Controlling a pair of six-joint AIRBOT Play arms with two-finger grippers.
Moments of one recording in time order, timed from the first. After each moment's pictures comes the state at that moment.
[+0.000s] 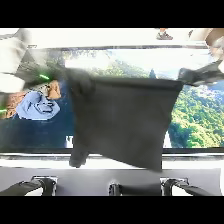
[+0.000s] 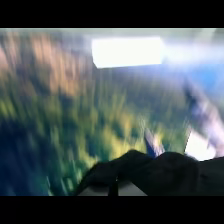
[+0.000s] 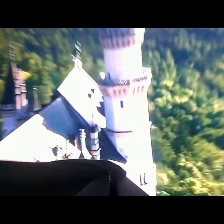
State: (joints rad) left arm -0.18 -1.27 1.34 1.12 -0.72 -1.38; right arm -0.11 -1.37 1.60 -1.46 1.22 1.66
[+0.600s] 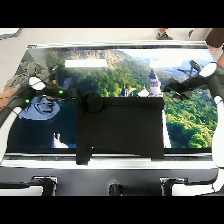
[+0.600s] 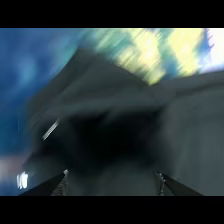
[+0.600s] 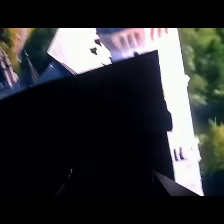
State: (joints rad) left arm -0.05 -1.52 1.38 1.11 -1.10 -1.40; right arm -0.23 -1.60 1.61 -1.21 1.36 1.69
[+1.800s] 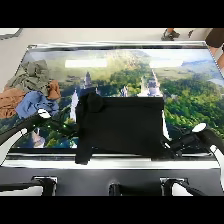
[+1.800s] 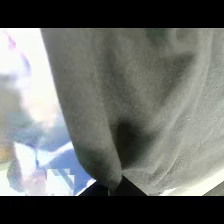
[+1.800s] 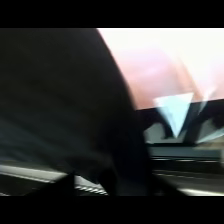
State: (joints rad) left arm -0.05 -1.49 0.82 0.90 -1.16 -1.31; right arm -0.36 -1.28 0.59 -1.09 1.32 1.51
